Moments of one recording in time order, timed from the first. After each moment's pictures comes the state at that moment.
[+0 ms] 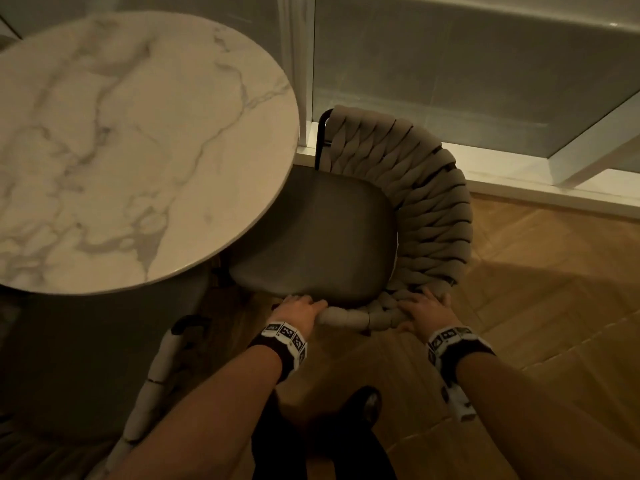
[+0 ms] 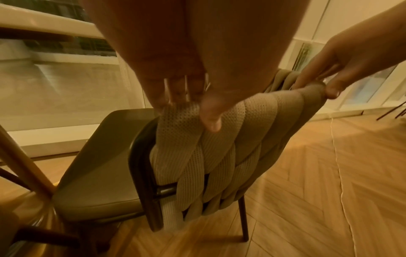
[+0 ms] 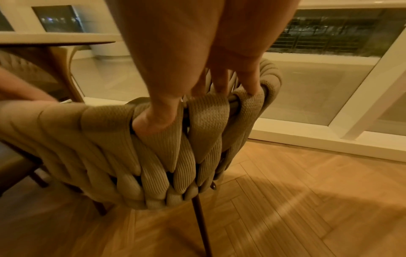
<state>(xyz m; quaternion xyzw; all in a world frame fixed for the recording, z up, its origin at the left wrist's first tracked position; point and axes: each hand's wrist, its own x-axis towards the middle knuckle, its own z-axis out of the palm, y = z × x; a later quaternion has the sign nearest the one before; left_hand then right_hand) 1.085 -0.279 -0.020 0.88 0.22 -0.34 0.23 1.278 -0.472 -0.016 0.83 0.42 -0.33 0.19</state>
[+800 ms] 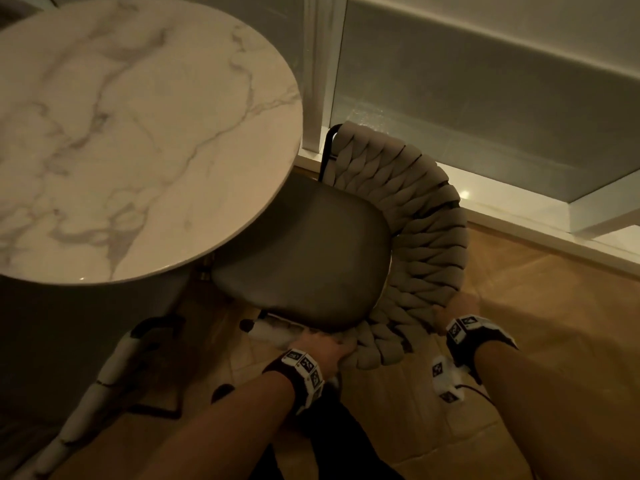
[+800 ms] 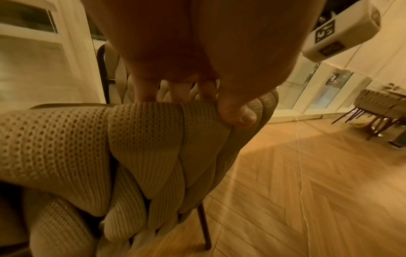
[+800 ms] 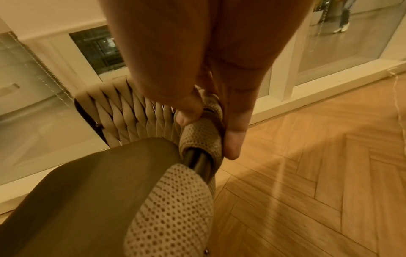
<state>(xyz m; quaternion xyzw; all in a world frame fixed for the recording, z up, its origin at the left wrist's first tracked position) 1.171 -0.344 -0.026 0.90 0.12 -0.37 0.21 1.430 -0.459 -0.032 0.94 0.13 -0.31 0.05</state>
